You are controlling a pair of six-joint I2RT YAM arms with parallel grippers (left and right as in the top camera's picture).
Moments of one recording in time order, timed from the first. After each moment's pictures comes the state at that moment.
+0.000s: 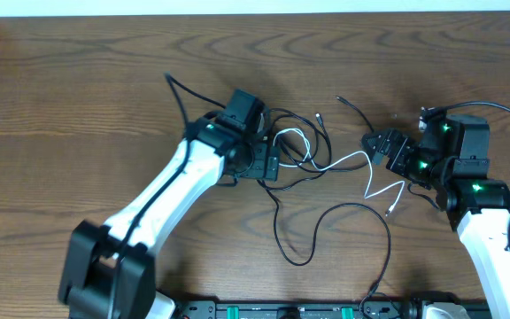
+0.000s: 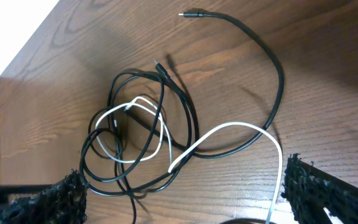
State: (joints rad) left arm -0.49 1.66 1.19 -0.82 0.13 -0.38; right arm -0.01 1.17 0.79 -0.47 -0.43 0.52
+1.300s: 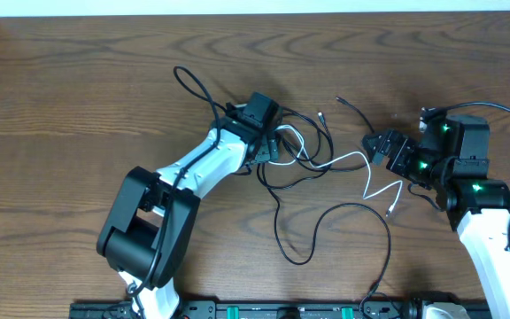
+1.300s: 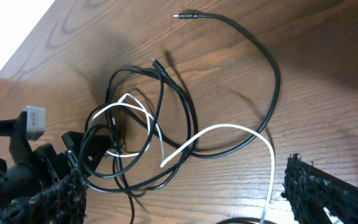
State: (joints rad) left arm -0.51 1.90 1.19 -0.59 -0.19 -0.65; right arm -0.01 1.17 0.79 -0.47 -0.41 0.52
